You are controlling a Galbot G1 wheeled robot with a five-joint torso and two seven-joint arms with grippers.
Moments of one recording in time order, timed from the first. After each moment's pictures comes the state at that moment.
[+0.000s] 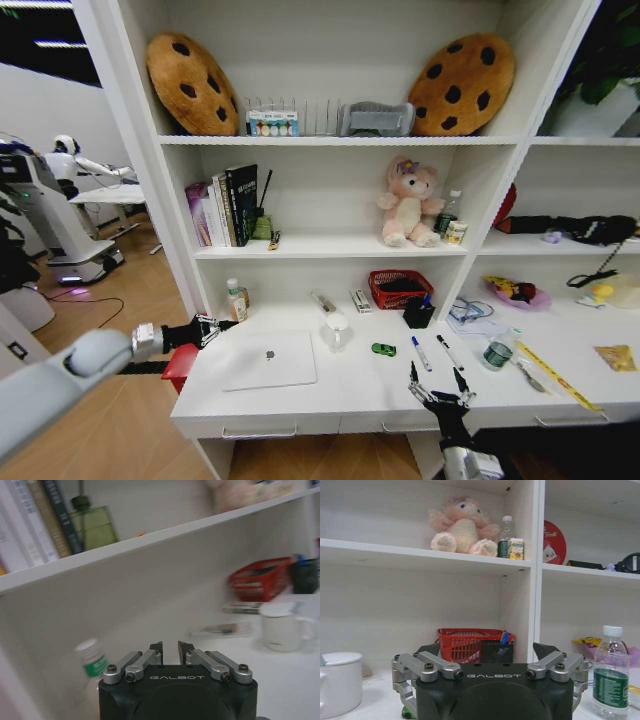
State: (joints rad) left arm 1.07 -0.39 -0.14 -1.88 -0.76 -0.03 0.09; right arm -1.84 1.36 0.62 2.08 0.16 0.29 0.27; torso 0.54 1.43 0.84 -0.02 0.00
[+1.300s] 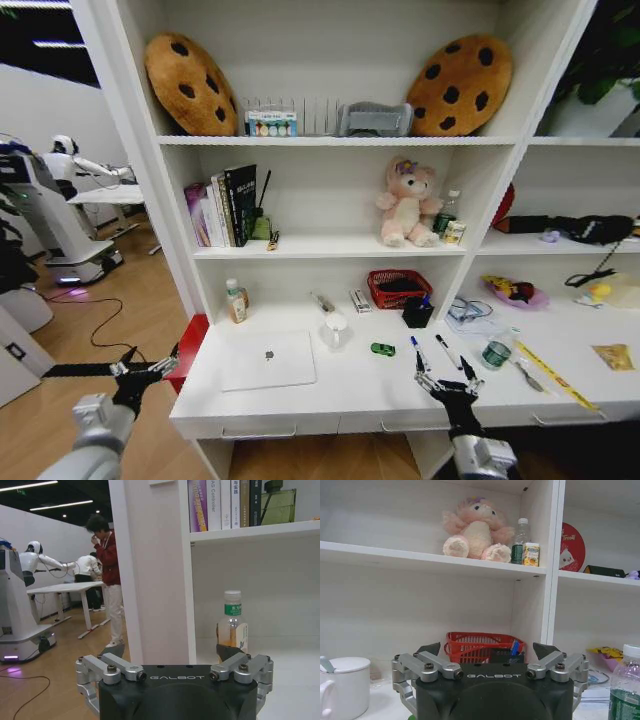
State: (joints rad) left arm 1.78 -1.08 -0.88 -2.21 -0.54 0.19 -0.19; right arm -1.82 1.25 0.64 2.15 0.22 0.18 0.25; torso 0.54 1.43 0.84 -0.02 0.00
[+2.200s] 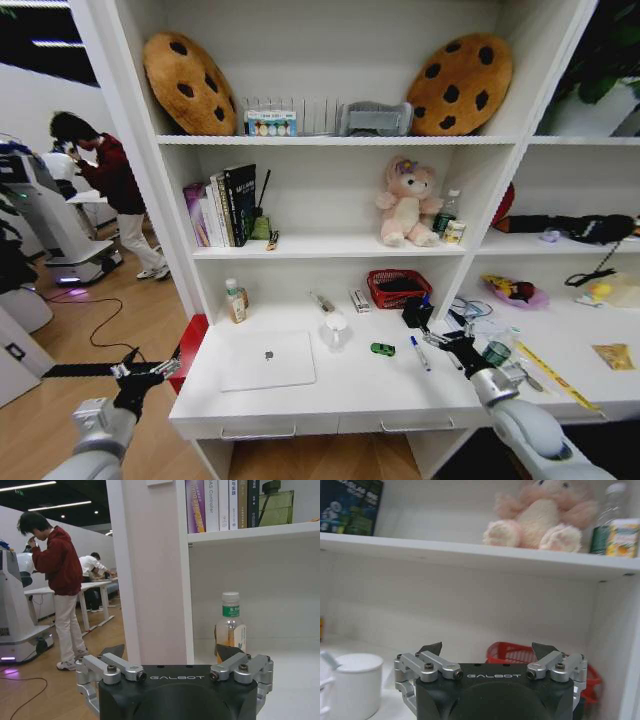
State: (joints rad) left arm 1.77 -1.07 -0.87 -2.20 -0.54 0.19 -0.20; right arm -1.38 0.80 0.63 1.69 0.64 0.18 -0.32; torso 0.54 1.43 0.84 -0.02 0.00
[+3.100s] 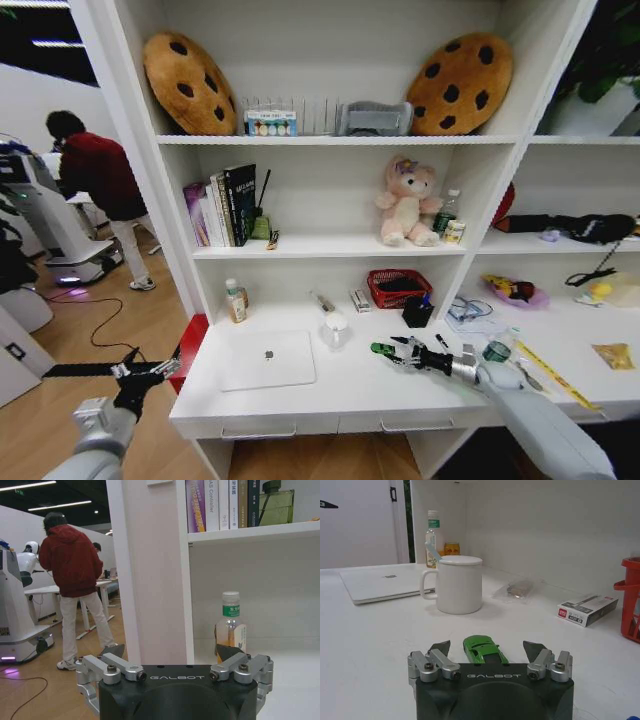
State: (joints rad) left arm 1.77 -1.07 -0.87 -2.20 -0.54 0.19 -0.20; right arm -0.79 0.83 0.22 0.95 0.56 0.26 -1.14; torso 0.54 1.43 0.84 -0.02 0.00
